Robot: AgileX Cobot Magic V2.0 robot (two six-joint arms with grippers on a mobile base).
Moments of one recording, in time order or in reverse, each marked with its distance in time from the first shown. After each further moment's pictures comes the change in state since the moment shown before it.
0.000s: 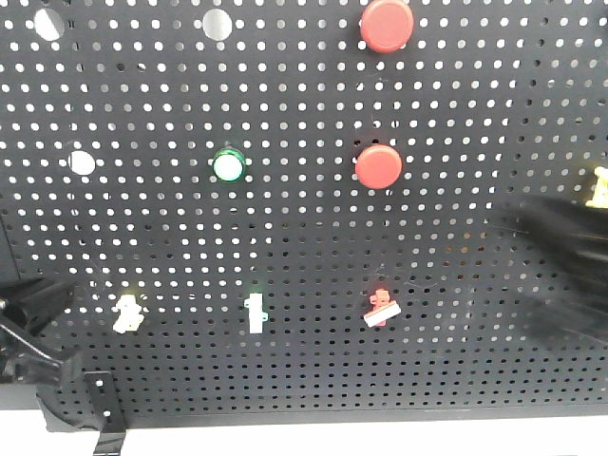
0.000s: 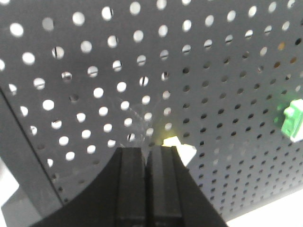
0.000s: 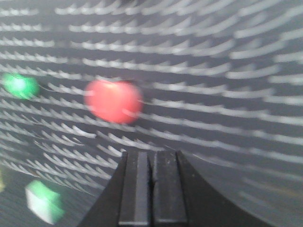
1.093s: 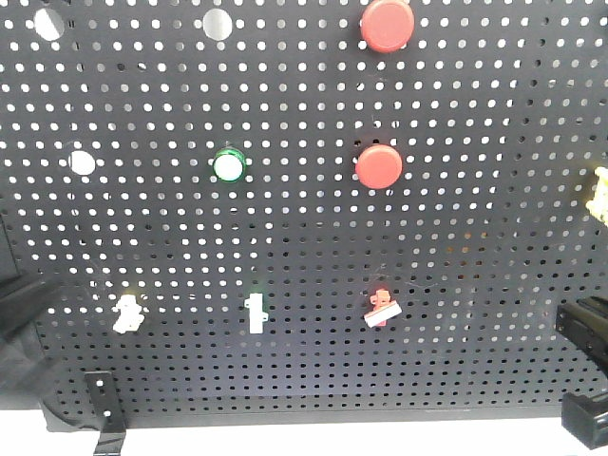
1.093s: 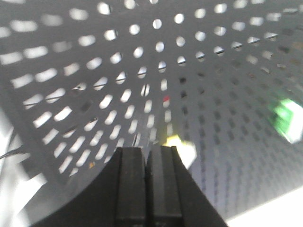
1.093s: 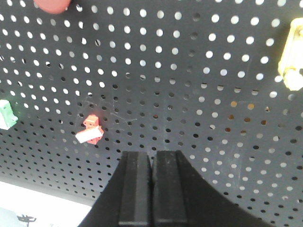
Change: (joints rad) left arm 0.009 -0.173 0.083 0.018 0.043 0.033; right arm 0.000 -0.067 0.096 0.039 0.202 0.028
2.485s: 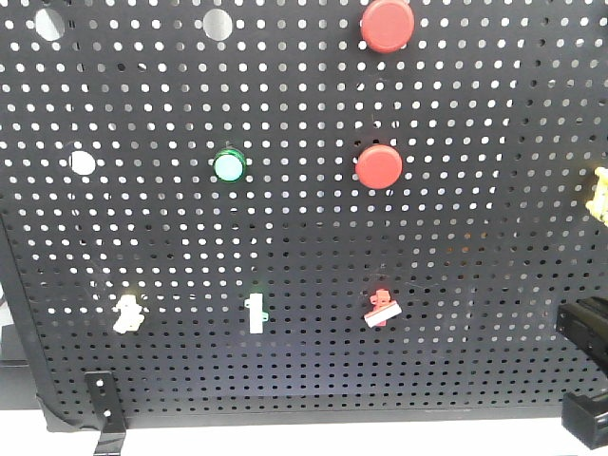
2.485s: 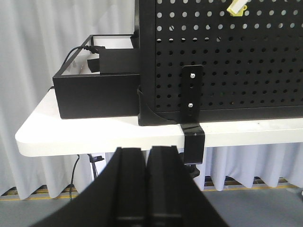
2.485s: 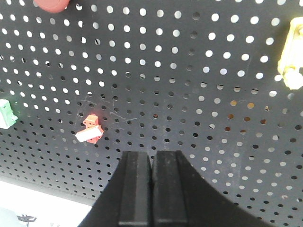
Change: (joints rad) left arm 0.223 -0.864 0.743 -0.147 0.037 -0.008; right arm 0.000 0.000 0.000 0.000 0.001 0.000
